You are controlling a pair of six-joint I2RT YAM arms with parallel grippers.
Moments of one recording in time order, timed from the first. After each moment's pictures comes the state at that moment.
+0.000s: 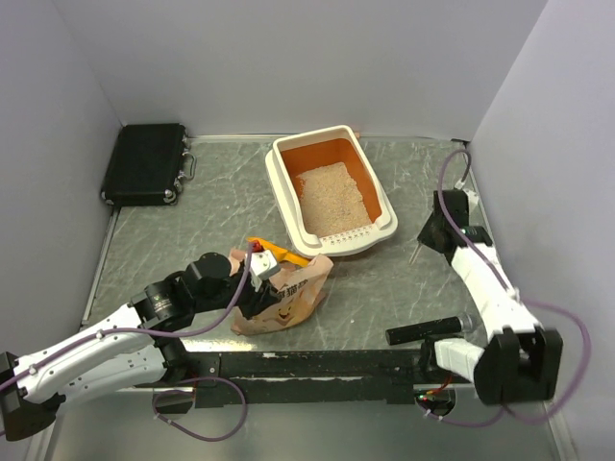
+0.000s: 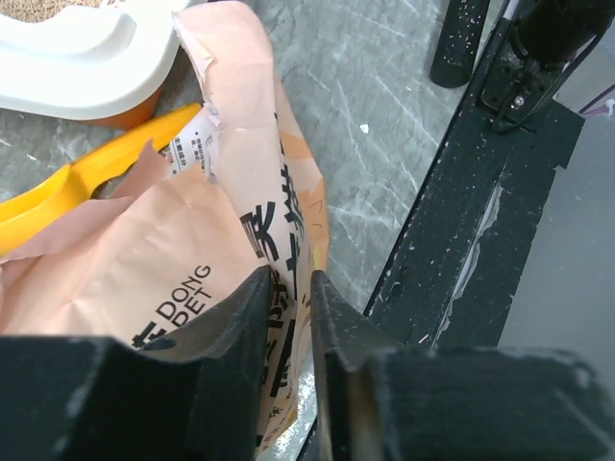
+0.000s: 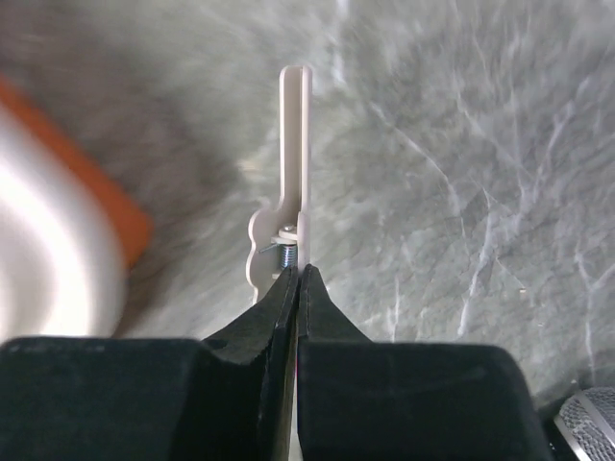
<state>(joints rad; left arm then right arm) -0.98 0.73 0.67 -0.40 0.16 -0.08 0.03 1.20 0.86 -0.58 0.24 0.52</state>
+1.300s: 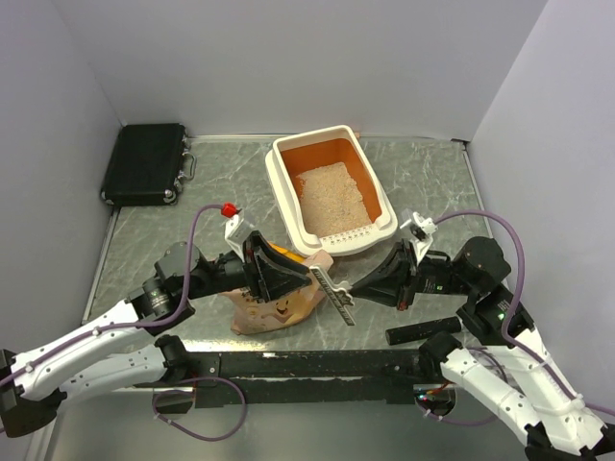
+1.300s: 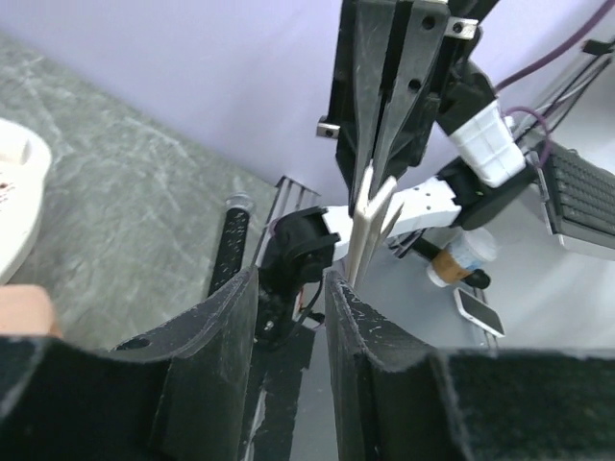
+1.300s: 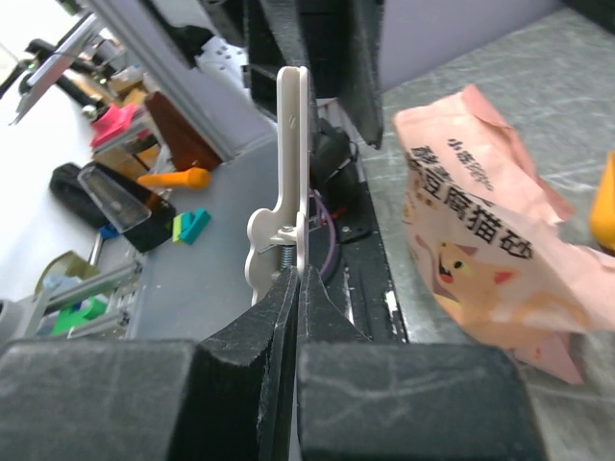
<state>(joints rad) -0.99 0.76 0.76 0.14 0.36 -0.58 0.55 0.57 0.85 -0.29 -0.92 0.46</state>
